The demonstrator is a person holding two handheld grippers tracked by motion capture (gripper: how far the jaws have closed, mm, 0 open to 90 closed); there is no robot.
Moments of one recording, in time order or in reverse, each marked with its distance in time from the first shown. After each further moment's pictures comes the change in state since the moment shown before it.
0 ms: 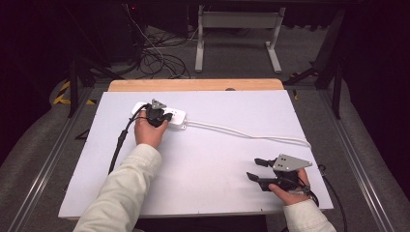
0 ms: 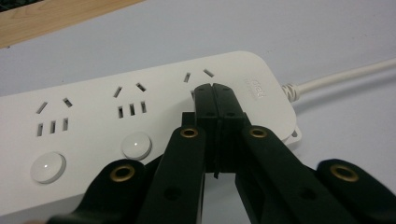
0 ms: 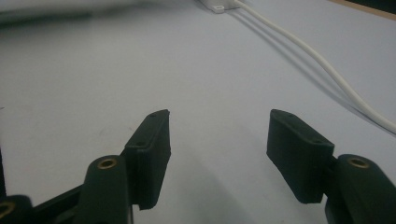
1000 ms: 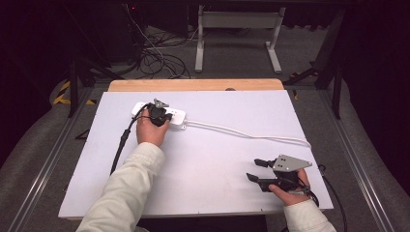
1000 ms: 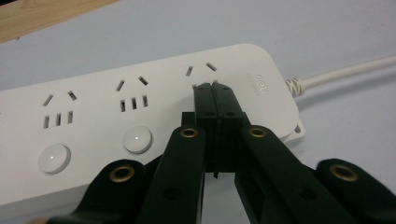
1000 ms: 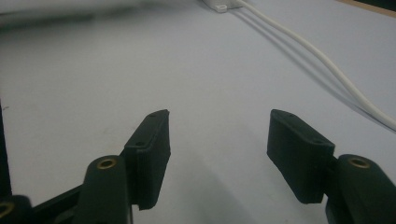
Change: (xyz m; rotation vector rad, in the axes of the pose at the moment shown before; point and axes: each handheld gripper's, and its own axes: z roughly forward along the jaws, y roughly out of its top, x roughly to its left) left arm -0.007 0.006 -0.001 0.058 0.046 0.001; right arm 0.001 -0.001 0.000 0.003 0.011 0.003
